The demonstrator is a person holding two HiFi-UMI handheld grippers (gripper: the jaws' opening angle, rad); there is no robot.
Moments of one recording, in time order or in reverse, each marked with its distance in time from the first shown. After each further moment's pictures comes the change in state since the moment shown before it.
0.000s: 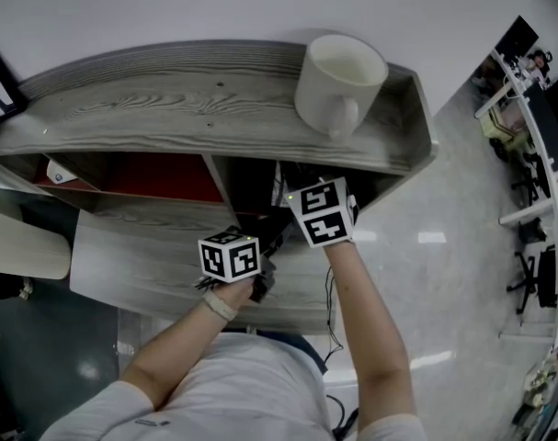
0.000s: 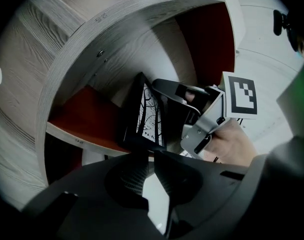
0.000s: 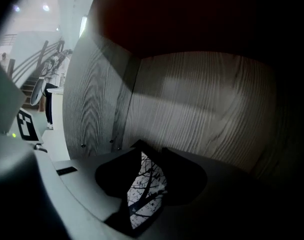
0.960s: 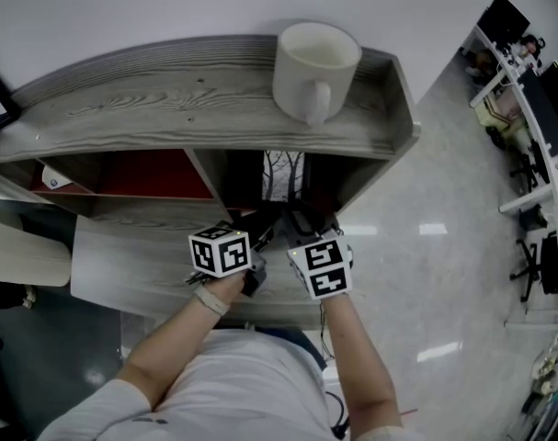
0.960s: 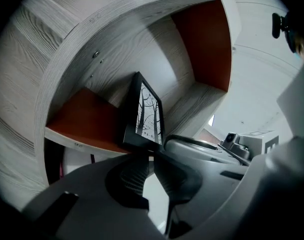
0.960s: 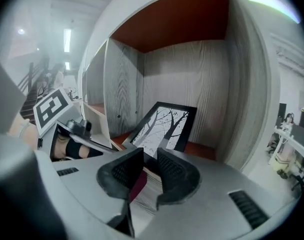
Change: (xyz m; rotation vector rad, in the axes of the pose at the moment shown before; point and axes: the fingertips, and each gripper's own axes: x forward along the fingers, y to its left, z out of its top) left arm -0.001 0.000 0.001 0.046 0.012 -0.008; right arm -0.072 0.058 -0.092 0.228 0.092 0.046
